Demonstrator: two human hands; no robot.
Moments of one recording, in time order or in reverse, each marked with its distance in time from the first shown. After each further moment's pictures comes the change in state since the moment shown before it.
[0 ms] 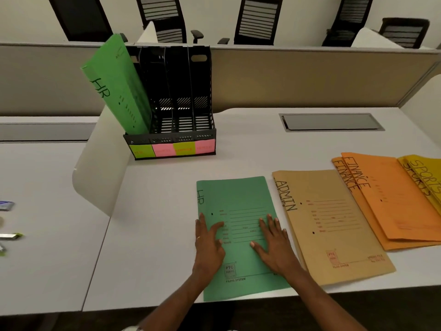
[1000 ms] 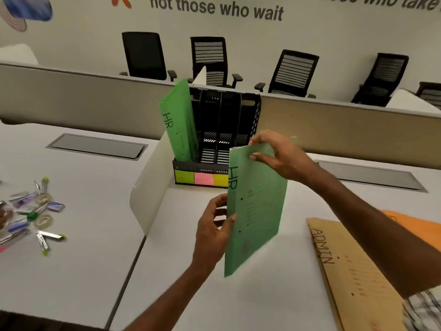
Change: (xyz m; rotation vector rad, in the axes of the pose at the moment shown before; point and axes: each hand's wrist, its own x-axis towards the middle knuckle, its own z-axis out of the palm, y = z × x) left_hand 0.027 0.079 -0.157 -0.572 0.289 0.313; right_hand 0.079 -0.241 -0.301 0.100 0.350 -0.757
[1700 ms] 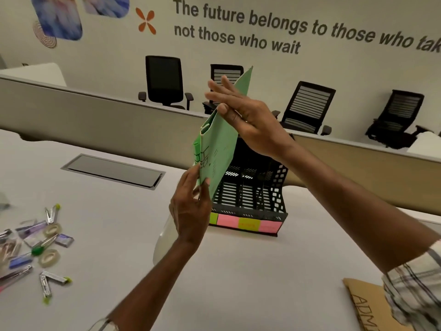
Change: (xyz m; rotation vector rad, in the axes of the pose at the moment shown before) left_hand 0.176 0.026 -0.124 0.308 0.541 0.455; right_hand 0.210 -0.117 0.012 0.168 0.073 -0.367
